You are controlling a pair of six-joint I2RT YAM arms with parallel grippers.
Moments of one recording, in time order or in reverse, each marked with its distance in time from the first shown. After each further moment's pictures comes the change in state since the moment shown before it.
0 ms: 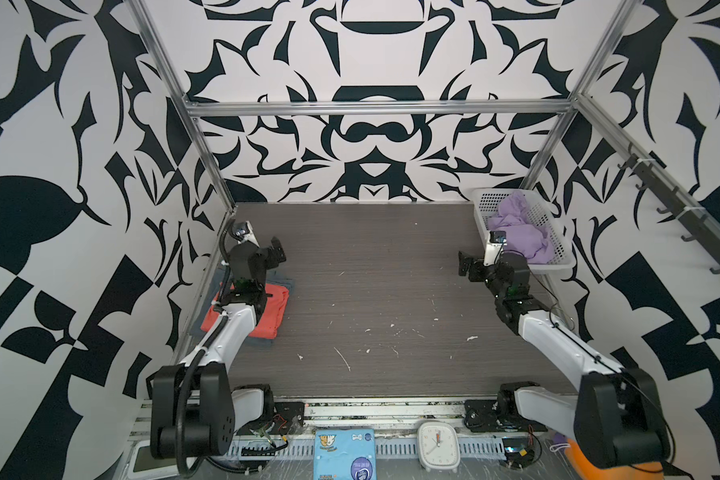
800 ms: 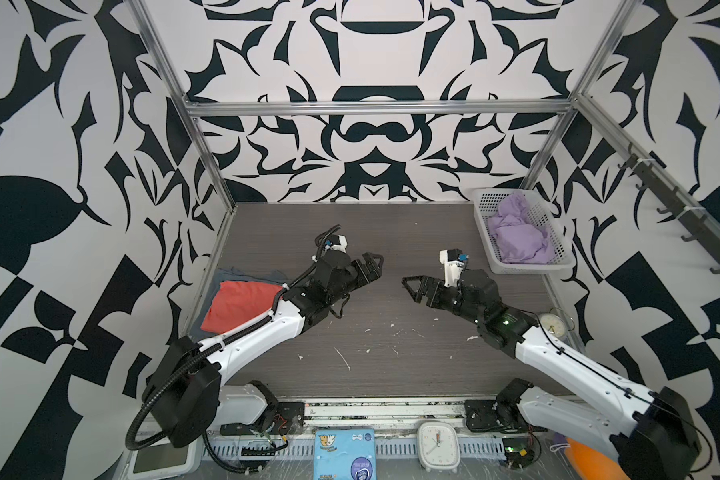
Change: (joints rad) left arm -0.718 0.077 0.056 -0.051 0.086 -0.745; right arm 0.499 -0.140 0.019 -0.221 -0.112 0.668
